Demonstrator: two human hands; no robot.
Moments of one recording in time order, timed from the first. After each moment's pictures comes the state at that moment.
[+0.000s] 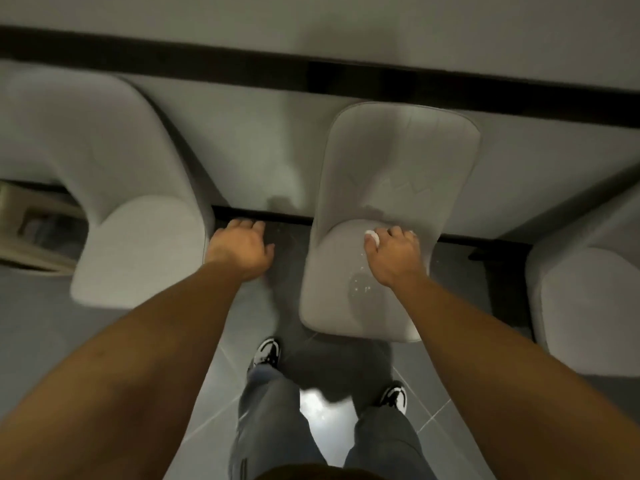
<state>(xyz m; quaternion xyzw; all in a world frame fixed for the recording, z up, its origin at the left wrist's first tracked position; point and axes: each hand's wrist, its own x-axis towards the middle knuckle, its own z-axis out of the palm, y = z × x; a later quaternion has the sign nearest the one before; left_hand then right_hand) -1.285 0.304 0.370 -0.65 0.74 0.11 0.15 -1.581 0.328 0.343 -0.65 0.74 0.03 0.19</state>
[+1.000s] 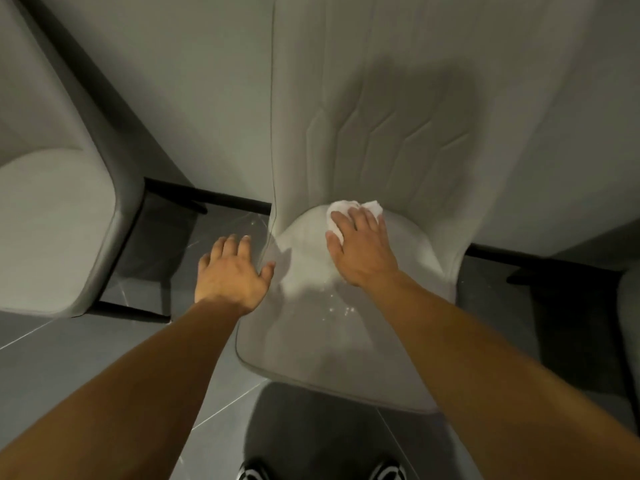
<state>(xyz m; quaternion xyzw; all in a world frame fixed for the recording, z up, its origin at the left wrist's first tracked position) -1.397 0.314 0.046 -0.74 0.66 0.10 0.09 -1.632 0.255 0.023 -0.77 0.61 -0.06 0.18</state>
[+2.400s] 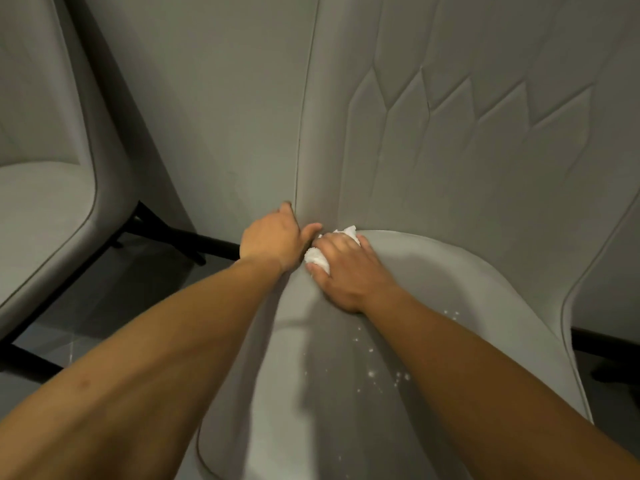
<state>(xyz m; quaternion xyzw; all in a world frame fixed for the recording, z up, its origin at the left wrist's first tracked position) -1.399 0.169 -0.093 -0.75 0.64 0.02 -0.16 -1.565 0.186 -0.128 -0.86 0.48 -0.14 0.07</state>
